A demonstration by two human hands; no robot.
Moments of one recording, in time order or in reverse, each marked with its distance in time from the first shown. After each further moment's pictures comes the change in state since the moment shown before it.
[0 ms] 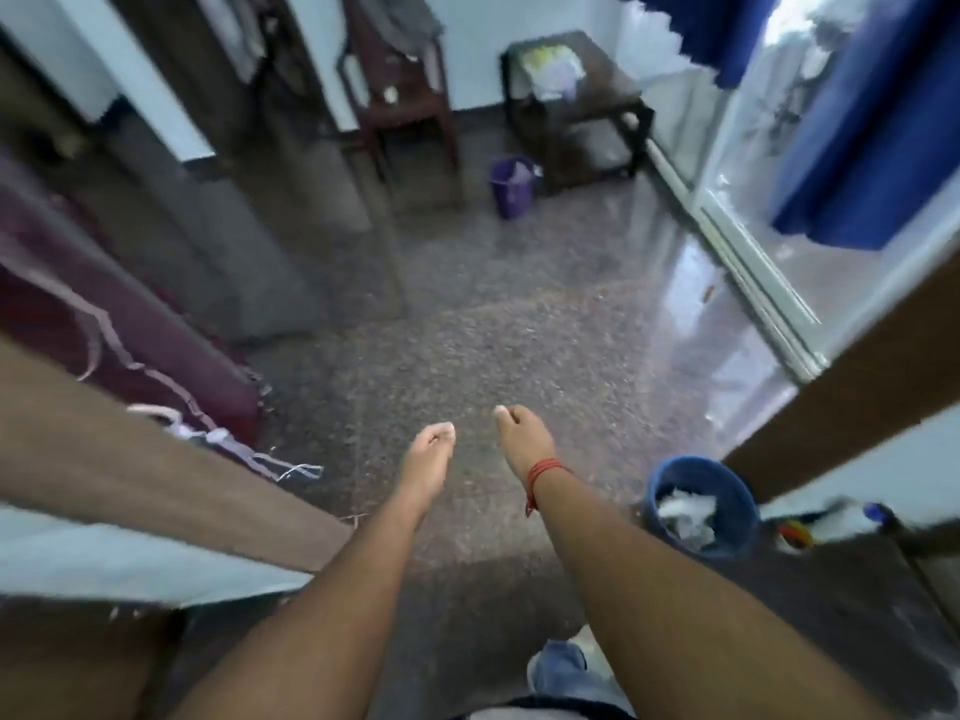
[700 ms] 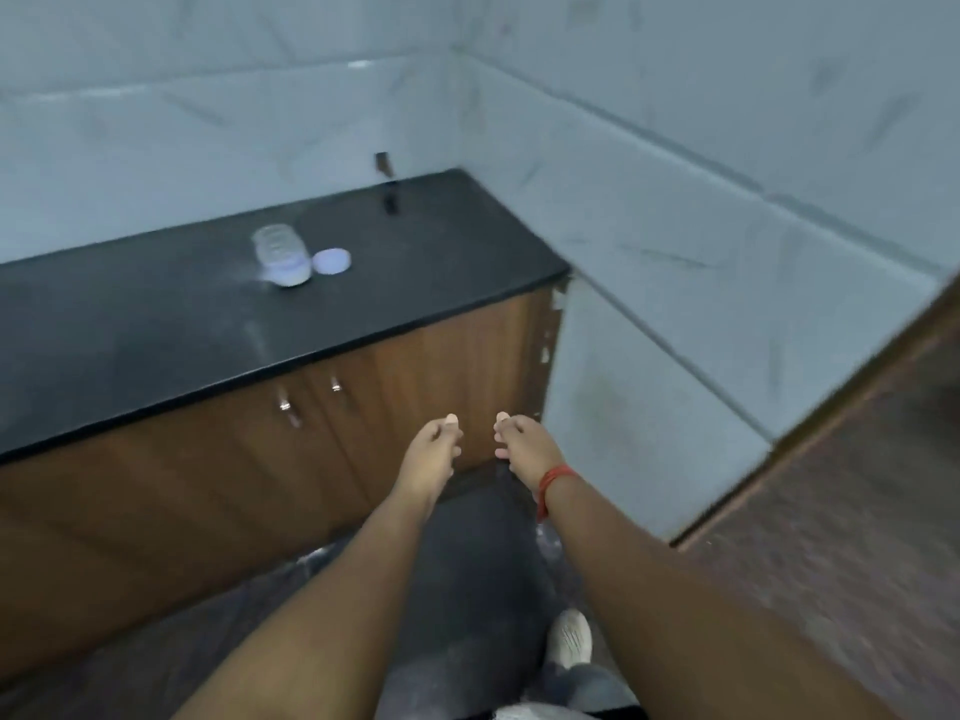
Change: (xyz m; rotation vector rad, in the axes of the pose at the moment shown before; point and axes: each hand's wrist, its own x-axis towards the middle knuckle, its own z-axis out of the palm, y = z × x) left_hand -0.392 -0.361 -0.507 -0.716 0.981 -0.176; right_hand -0.426 -0.042 0.608 -0.554 -1.031 -0.418
